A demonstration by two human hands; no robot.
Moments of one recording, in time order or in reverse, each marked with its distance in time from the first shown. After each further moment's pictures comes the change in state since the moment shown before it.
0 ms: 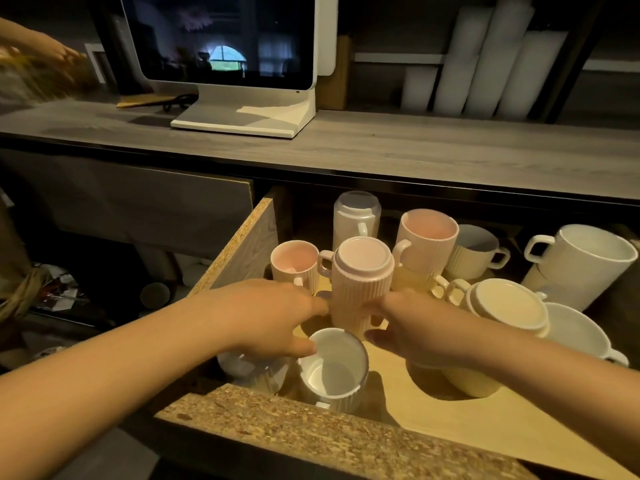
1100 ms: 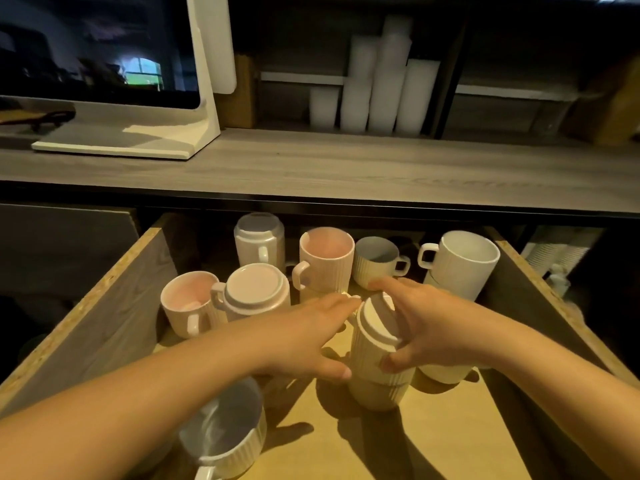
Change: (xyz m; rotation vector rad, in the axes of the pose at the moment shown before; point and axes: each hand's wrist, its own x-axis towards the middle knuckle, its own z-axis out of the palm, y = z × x) left_hand 0.104 0.088 -0.016 -0.285 0.083 0.272; right_hand -0.066 0.100 -0.036 0.016 0.116 0.250
